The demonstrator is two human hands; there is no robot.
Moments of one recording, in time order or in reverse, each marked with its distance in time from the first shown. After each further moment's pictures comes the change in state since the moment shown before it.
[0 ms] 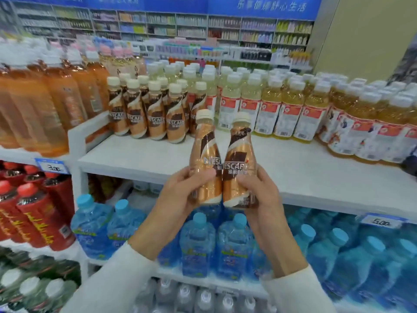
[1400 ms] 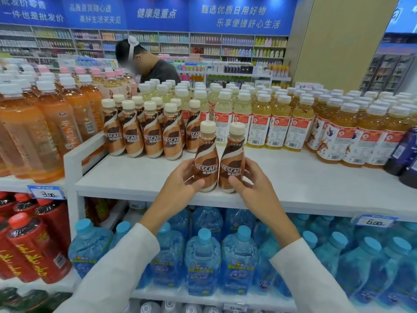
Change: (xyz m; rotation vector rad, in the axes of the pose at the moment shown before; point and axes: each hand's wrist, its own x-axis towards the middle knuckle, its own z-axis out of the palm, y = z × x) left_hand 0.081 -0.003 -0.045 0.639 -0.011 0.168; right_hand 0.060 0.008 -0.014 -0.774 0.085 -0.144
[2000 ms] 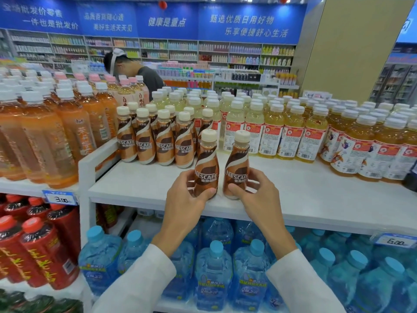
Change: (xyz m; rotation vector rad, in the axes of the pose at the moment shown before) left_hand -0.011 -0.007 0.003 0.167 0.353 0.048; right_hand 0.010 -0.011 0.028 -0.064 0.200 -0.001
